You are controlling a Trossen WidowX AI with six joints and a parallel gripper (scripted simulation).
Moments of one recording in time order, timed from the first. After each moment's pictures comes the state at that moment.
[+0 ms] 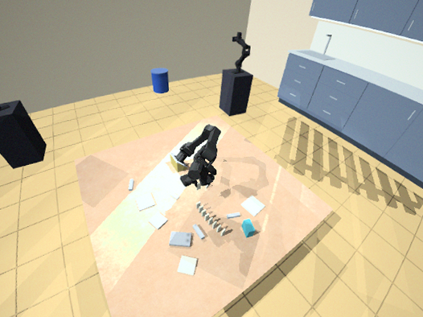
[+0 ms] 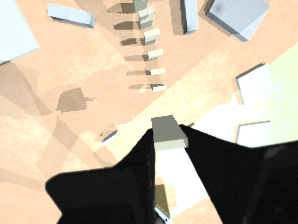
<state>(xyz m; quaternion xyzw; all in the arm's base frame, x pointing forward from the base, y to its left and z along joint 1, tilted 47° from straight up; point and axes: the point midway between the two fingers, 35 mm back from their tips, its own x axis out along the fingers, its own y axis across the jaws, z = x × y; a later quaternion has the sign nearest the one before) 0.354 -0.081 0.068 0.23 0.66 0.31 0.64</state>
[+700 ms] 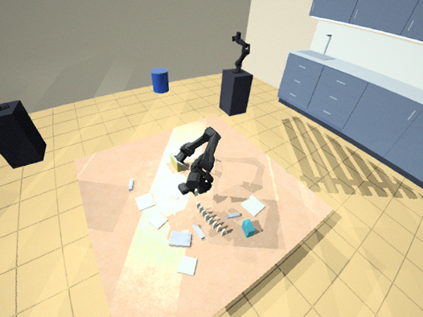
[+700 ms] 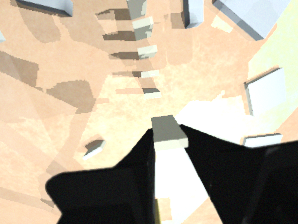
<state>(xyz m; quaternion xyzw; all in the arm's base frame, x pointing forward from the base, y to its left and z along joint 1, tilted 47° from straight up) 0.356 -0.060 0.022 0.22 0.66 0.32 0.64</state>
